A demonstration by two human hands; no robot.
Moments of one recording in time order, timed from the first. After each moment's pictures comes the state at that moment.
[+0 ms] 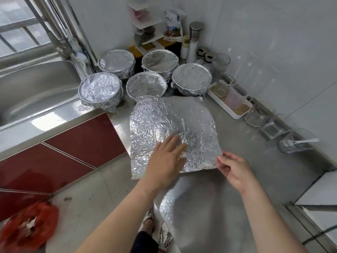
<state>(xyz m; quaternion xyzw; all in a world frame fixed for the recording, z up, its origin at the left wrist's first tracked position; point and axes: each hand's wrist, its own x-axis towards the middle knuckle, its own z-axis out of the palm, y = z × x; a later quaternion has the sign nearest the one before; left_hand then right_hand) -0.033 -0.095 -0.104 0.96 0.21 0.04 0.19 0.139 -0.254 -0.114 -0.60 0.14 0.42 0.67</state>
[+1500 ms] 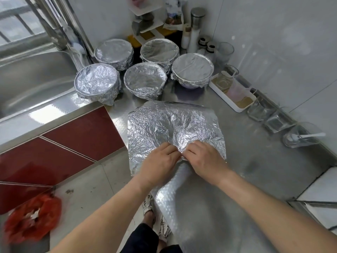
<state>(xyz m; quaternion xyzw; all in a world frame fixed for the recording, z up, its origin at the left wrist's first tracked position) -0.042 -0.089 -0.128 0.98 0.08 0.14 0.12 0.101 -0.209 -0.120 -0.70 -0.70 -0.08 0.14</state>
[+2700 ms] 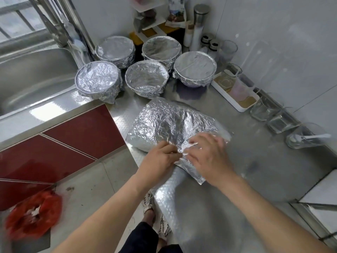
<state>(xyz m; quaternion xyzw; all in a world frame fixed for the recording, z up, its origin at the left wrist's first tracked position) -0.049 -0.082 -0.123 0.97 0.09 0.15 0.19 0.098 -0.212 -0.101 -0.75 -0.62 -0.09 0.19</state>
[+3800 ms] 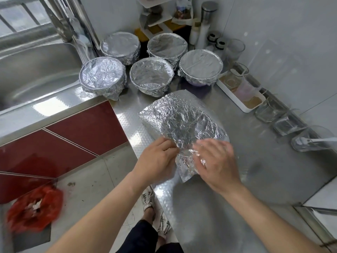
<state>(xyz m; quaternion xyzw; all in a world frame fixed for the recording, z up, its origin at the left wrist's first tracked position) -0.059 -0.076 -0.116 0.96 0.11 0.18 0.18 0.091 -0.225 -0.115 -0.77 -0.58 -0.13 0.24</state>
